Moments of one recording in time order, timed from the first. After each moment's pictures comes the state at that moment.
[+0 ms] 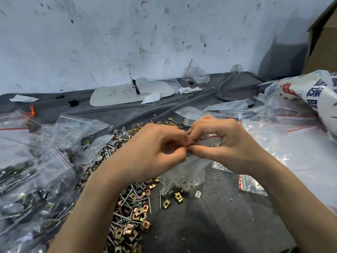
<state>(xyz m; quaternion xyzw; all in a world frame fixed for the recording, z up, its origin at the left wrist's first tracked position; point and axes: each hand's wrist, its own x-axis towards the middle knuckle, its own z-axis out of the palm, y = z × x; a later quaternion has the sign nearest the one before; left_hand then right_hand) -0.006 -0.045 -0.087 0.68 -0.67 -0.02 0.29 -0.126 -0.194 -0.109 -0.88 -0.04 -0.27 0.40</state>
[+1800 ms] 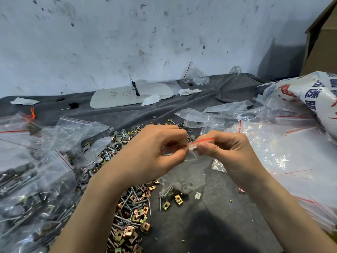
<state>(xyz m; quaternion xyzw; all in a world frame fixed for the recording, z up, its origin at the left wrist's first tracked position) -0.009 -0.043 -0.085 0.68 -0.67 0.00 0.29 -0.132 -0.191 -0.142 -0.70 0.01 -0.32 0.63</state>
